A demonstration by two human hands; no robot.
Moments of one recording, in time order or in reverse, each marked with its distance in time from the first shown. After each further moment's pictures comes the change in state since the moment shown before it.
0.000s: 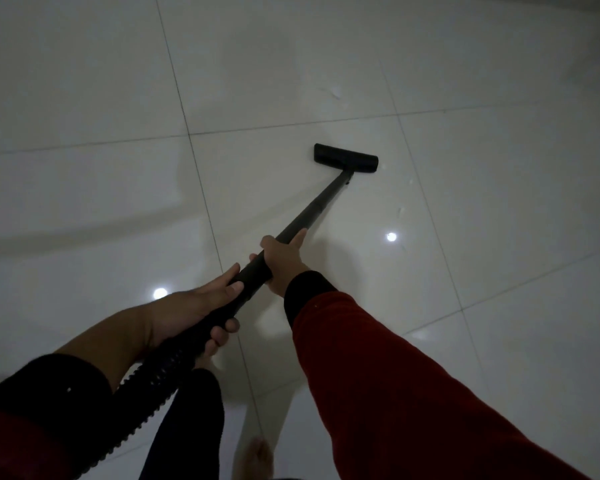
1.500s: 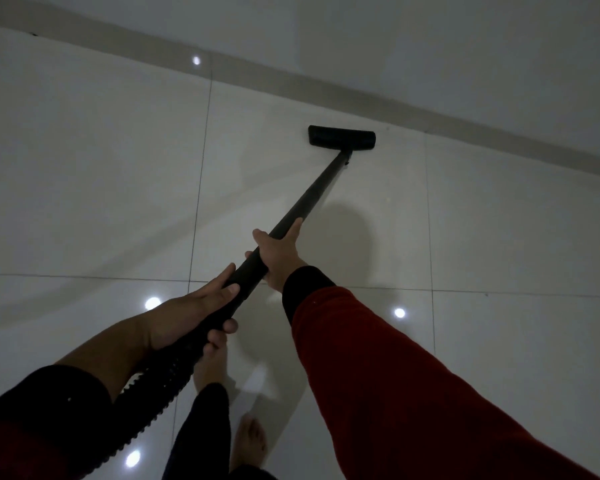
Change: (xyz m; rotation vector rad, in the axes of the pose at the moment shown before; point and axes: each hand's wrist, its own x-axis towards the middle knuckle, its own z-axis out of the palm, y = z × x) left_hand 0.187 0.421 -0.056 -0.196 0.050 0.158; right_hand 0.242 -0.402 0.221 -0.345 -0.190 -0.011
